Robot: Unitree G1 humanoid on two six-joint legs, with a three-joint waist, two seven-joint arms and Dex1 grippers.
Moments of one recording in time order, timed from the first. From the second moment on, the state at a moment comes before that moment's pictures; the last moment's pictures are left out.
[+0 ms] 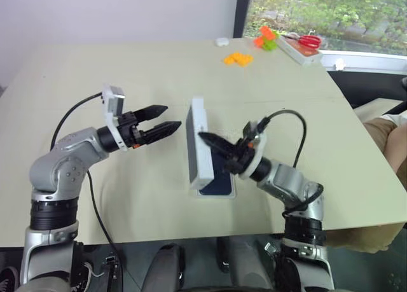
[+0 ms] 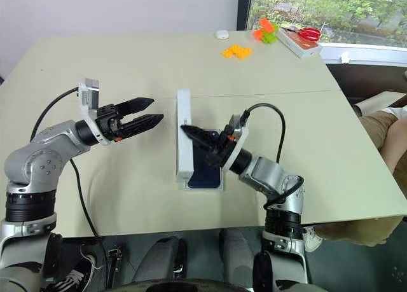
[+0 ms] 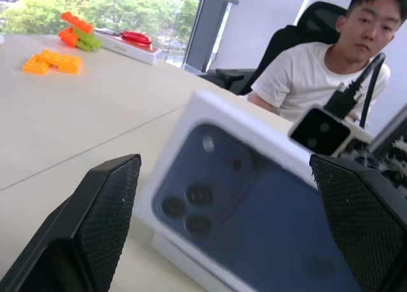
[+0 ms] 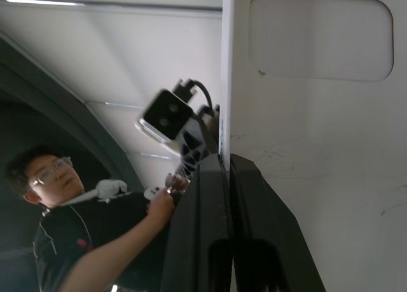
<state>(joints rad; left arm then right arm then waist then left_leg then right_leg) -0.46 0.59 0.19 -0.14 -0.78 0.72 -0.89 -0.36 -0.01 -0.27 -0.04 1.93 1.21 -0.25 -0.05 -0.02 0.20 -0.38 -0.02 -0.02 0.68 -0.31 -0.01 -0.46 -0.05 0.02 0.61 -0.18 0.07</state>
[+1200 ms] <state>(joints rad) -0.28 0.60 0.08 -0.21 -0.71 0.68 -0.93 -0.31 -0.17 -0.07 -0.02 1.92 1.00 -0.21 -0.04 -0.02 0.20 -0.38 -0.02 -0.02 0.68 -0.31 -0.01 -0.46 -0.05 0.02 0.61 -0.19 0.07</state>
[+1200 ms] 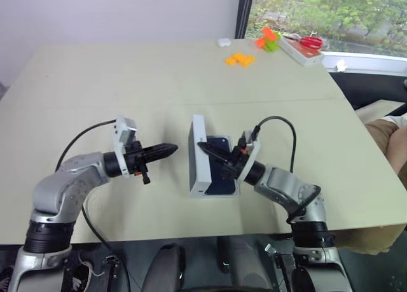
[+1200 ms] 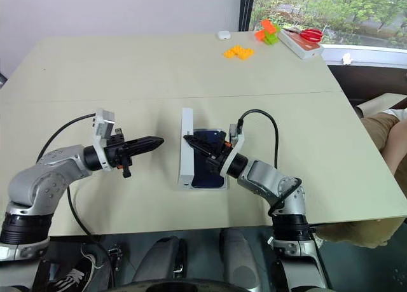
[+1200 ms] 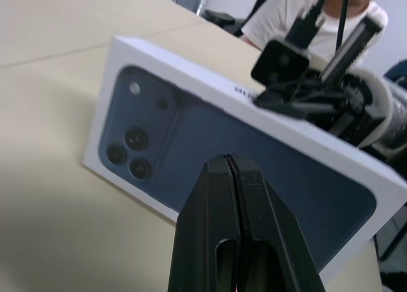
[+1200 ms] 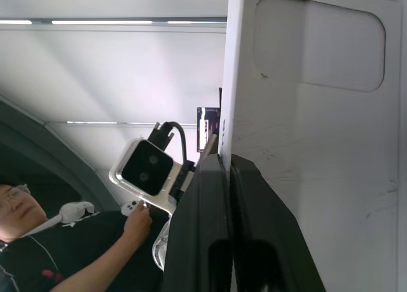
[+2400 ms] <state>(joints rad) -0.37 0.39 -0.07 -0.14 -0.60 0.60 -0.89 -0.40 -0.89 0.05 -0.12 0.95 0.83 0.85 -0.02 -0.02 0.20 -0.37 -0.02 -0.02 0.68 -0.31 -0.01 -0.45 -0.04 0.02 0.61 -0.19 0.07</state>
